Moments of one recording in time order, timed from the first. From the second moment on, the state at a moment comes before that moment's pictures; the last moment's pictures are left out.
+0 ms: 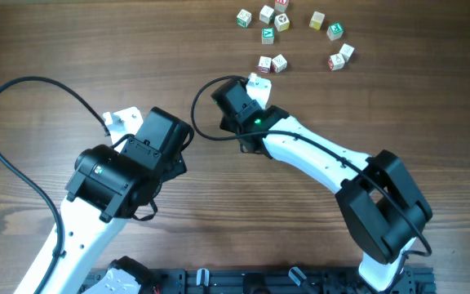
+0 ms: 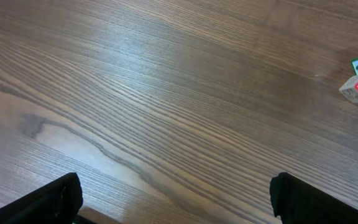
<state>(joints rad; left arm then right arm) -0.53 1.17 1.29 -1.43 -0.45 -0.84 0.72 1.93 1.31 -0.39 0.26 0.89</state>
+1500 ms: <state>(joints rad) -0.53 1.17 1.29 -1.43 -0.45 -0.84 0.64 2.00 1.31 -0.24 0.00 0.72</state>
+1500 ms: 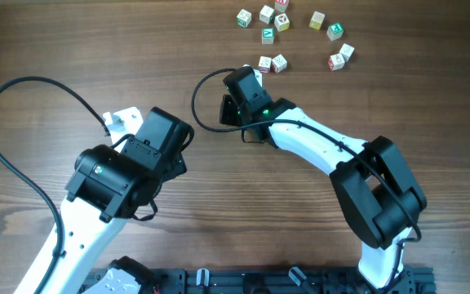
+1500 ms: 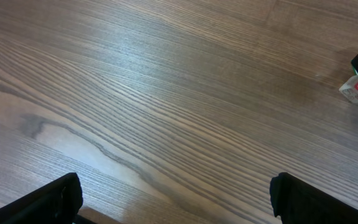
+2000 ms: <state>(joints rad) -0.53 1.17 1.29 -1.43 -0.45 -0.84 0.64 2.03 1.31 -0.25 0.00 0.71</state>
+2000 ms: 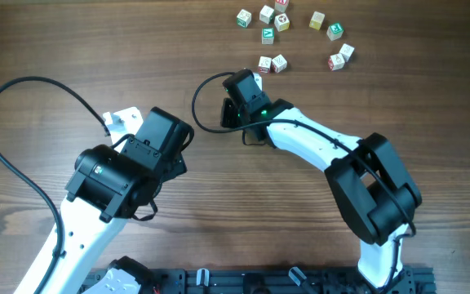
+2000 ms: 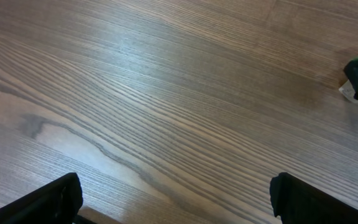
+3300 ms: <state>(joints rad) -0.53 1.17 1.29 -1.43 -0.45 -0.84 0.64 2.04 1.33 -0.30 0.03 0.71</state>
